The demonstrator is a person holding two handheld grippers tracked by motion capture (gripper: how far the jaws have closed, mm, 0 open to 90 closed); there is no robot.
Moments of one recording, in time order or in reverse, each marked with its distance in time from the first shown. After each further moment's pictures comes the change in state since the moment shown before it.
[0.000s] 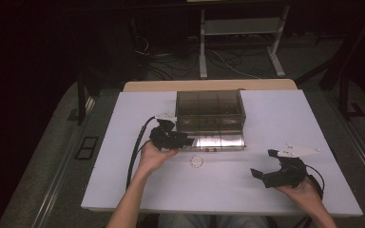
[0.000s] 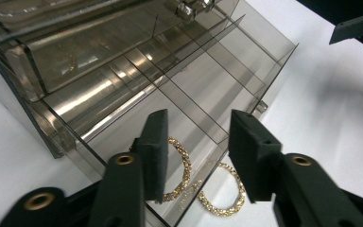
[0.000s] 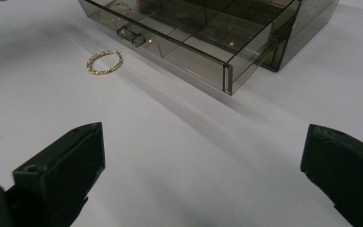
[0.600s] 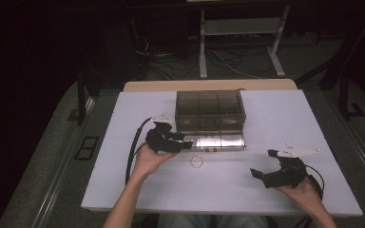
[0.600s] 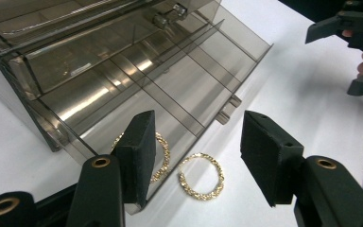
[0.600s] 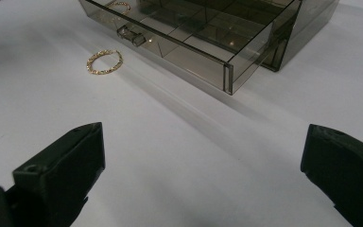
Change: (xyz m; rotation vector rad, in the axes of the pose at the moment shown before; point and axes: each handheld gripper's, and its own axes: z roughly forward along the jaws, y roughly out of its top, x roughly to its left) left arm -0.017 -0.002 -0.020 -0.003 -0.006 0.040; right arm 0.000 0.000 0.000 0.001 0.001 -0.001
